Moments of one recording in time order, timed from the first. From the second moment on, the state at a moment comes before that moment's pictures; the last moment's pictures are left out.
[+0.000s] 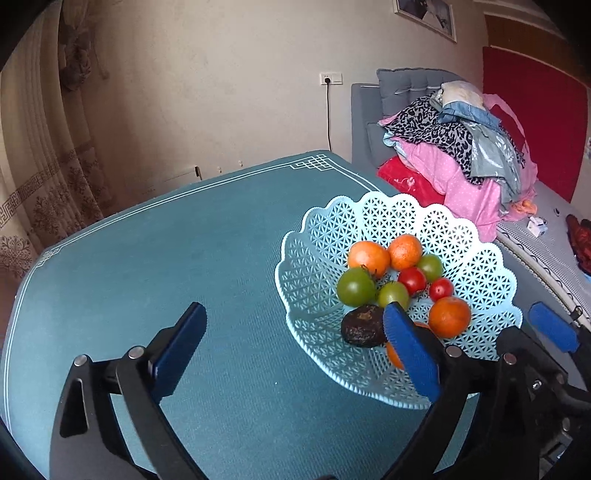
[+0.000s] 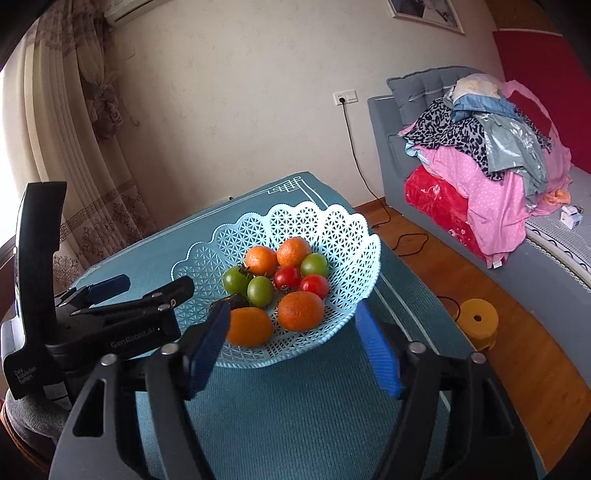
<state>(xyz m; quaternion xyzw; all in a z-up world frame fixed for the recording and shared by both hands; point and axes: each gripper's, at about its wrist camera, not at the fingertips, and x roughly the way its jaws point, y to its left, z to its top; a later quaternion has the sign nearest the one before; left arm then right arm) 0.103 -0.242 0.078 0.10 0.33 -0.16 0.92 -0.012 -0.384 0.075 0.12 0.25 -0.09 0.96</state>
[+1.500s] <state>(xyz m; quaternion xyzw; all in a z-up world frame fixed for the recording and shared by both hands) 0.046 -0.192 0.088 0.10 0.31 -0.12 0.94 -0.023 -0.366 0.076 0.05 0.28 -0.10 0.95</state>
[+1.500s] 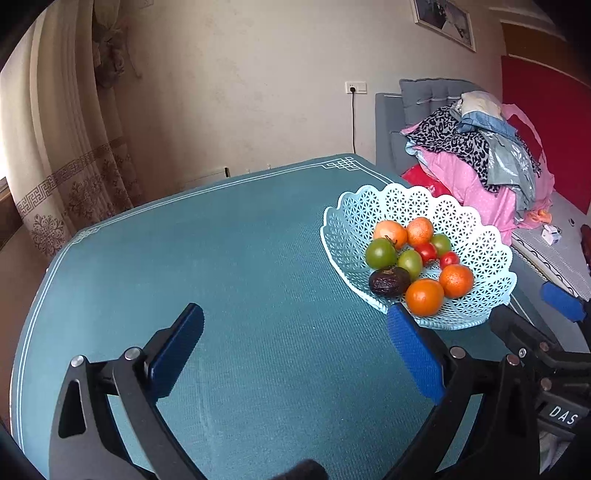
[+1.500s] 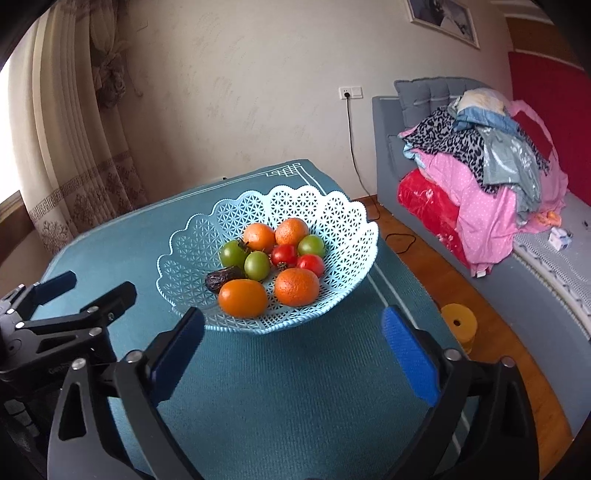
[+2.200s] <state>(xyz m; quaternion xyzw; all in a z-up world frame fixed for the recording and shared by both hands) 0.031 -0.204 0.095 0.14 0.30 -0.12 0.94 -0.027 -0.372 0.087 0.04 0.27 -0.12 0.95</state>
